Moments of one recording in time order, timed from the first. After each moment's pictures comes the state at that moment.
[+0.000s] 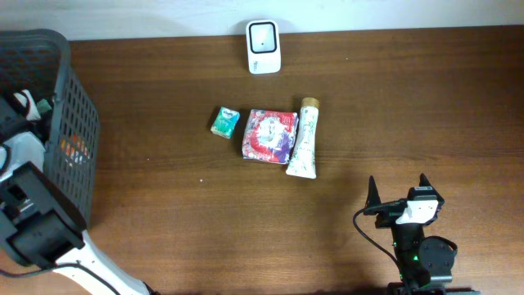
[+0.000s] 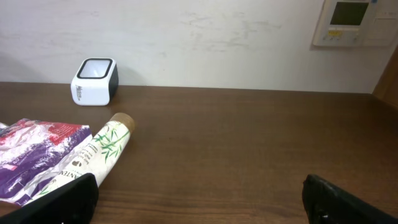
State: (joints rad) left arm 0.60 2.14 1.50 -0.20 -0.06 0.15; right arm -0.02 0.01 0.01 -0.08 -0.01 -0.03
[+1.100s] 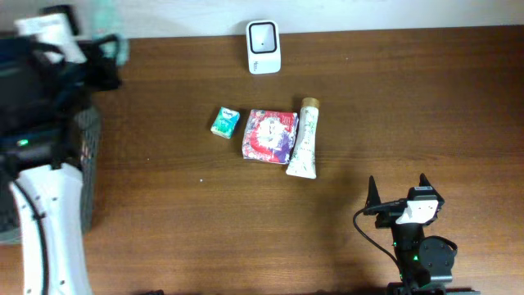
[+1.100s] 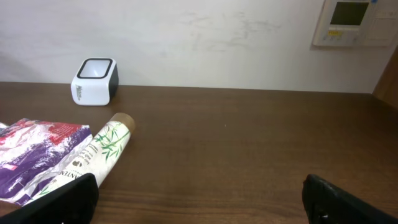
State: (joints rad) left arm 0.21 1.42 1.49 -0.40 0.49 -0.21; right arm -0.02 0.01 0.01 -0.08 -0.01 -0.03
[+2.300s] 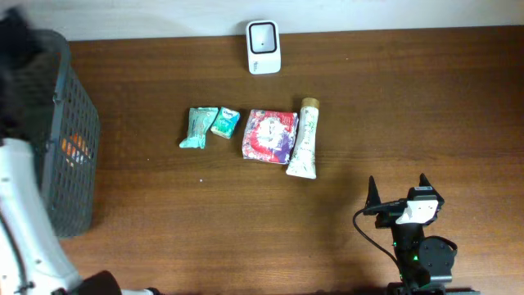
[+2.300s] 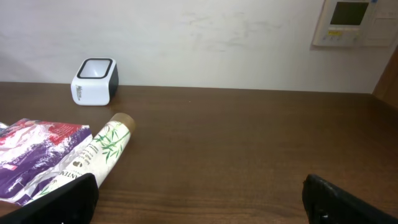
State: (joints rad) left arm 0.38 1.59 1.93 -0.70 -0.16 -0.05; right arm -0.02 0.01 0.01 -0.08 -0.01 -0.03
